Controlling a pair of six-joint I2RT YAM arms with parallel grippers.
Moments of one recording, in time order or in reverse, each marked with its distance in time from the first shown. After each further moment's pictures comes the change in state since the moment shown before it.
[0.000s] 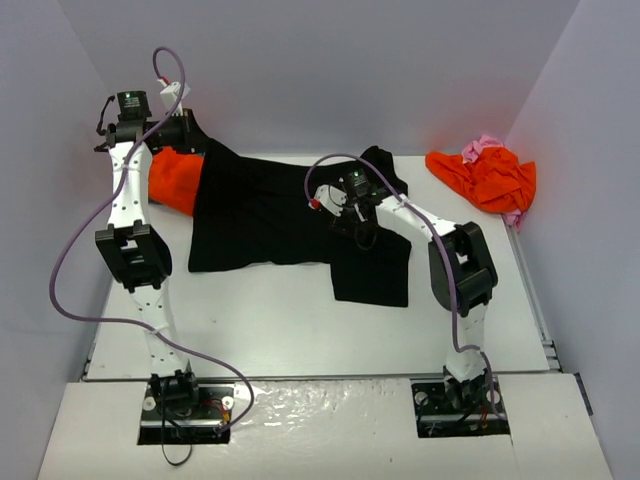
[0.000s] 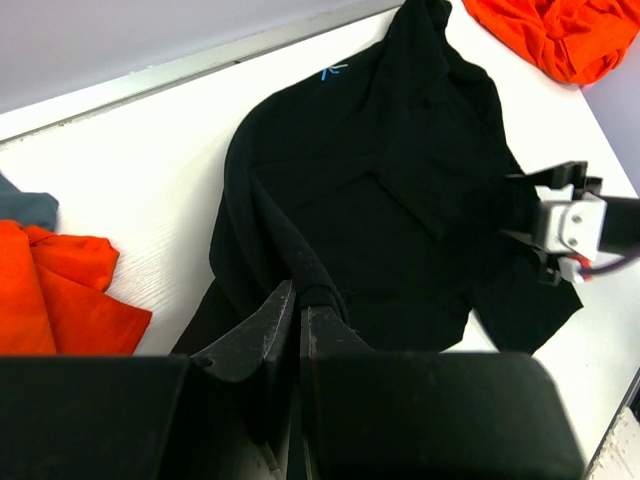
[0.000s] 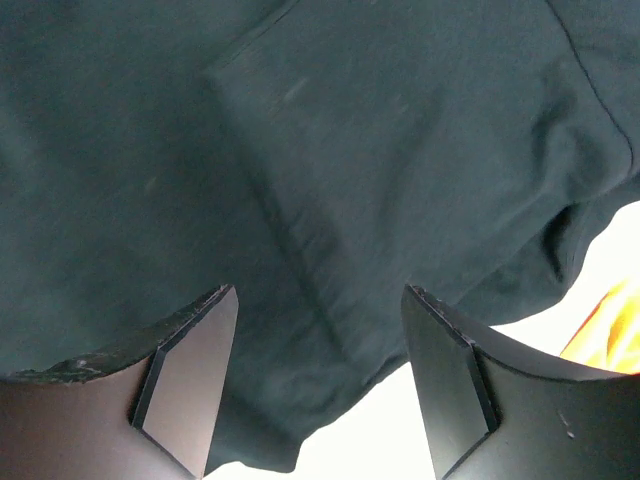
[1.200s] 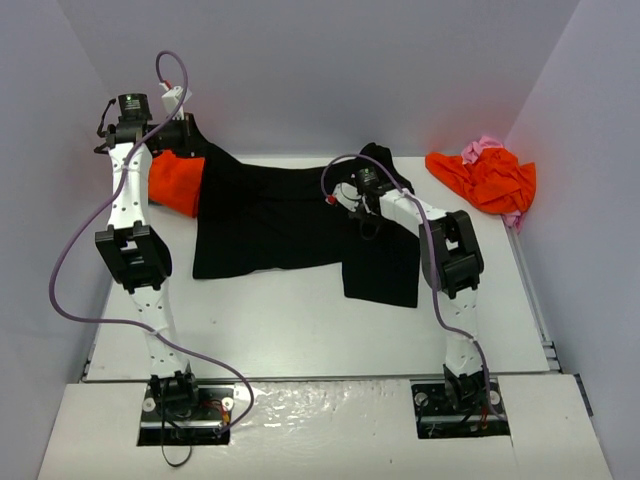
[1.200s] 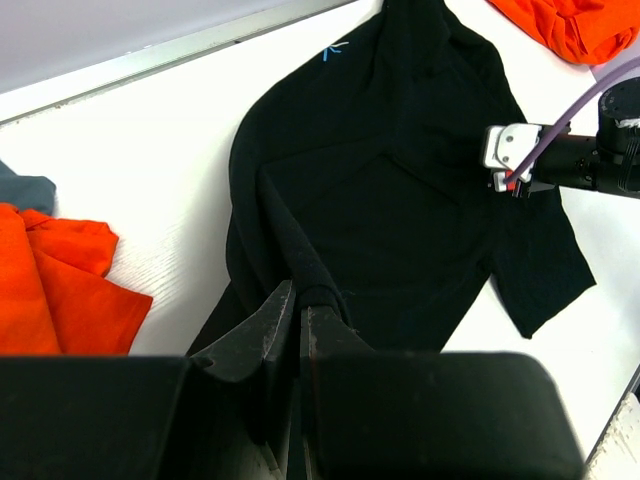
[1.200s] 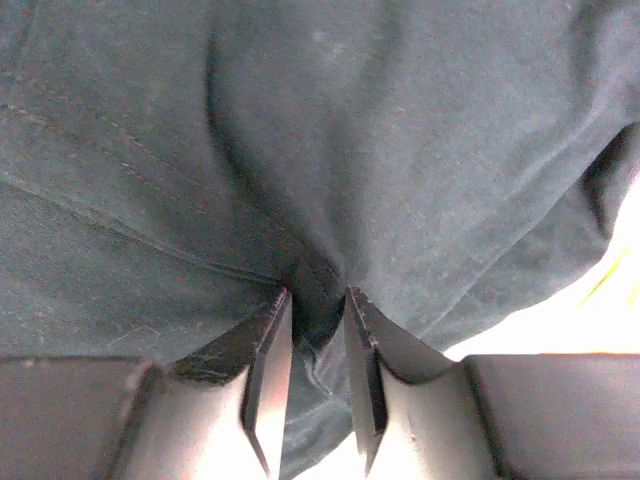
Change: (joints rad) left arm 0.000 0.000 0.003 -0.058 -0.010 0.051; right arm -0.117 0.214 0.145 -0.004 0.123 -0.035
